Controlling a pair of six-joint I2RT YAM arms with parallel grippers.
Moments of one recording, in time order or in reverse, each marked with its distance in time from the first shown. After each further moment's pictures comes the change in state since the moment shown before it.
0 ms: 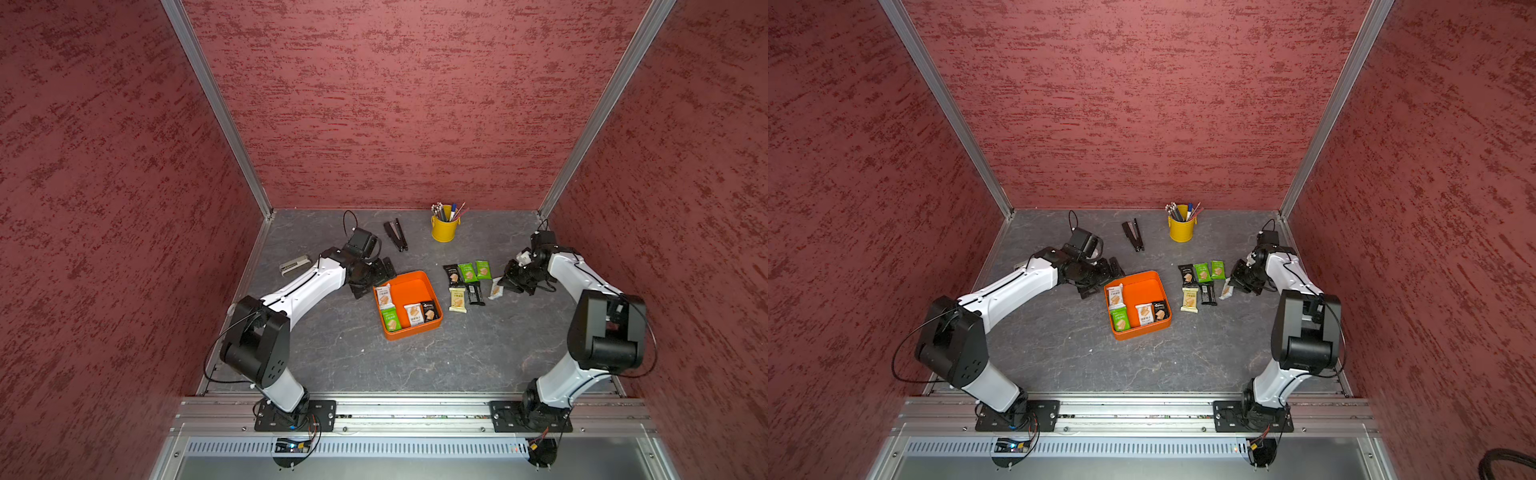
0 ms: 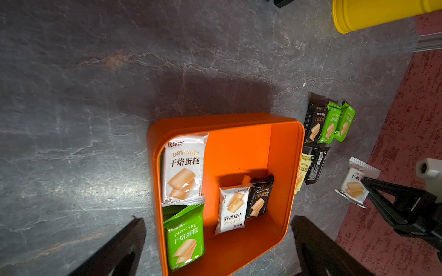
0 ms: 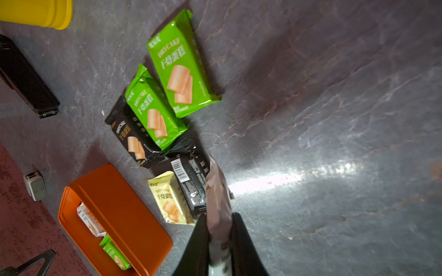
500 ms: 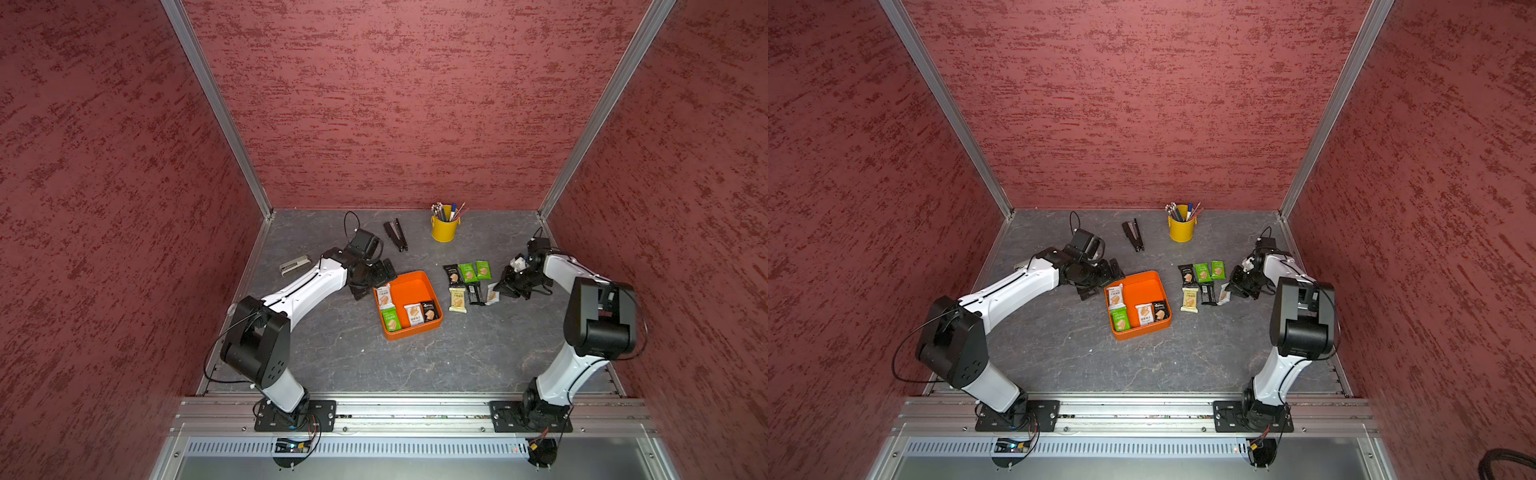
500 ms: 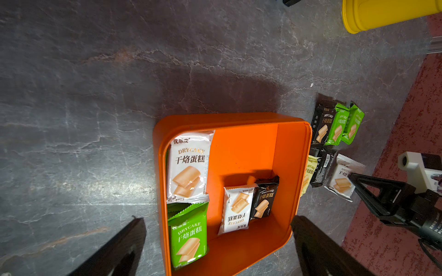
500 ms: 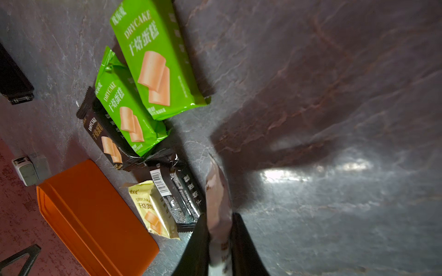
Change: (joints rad) left arm -0.011 0.000 0.008 -0.023 -0.026 -0.012; right arm -0.012 0.085 -0.034 0.060 -0.056 -0.085
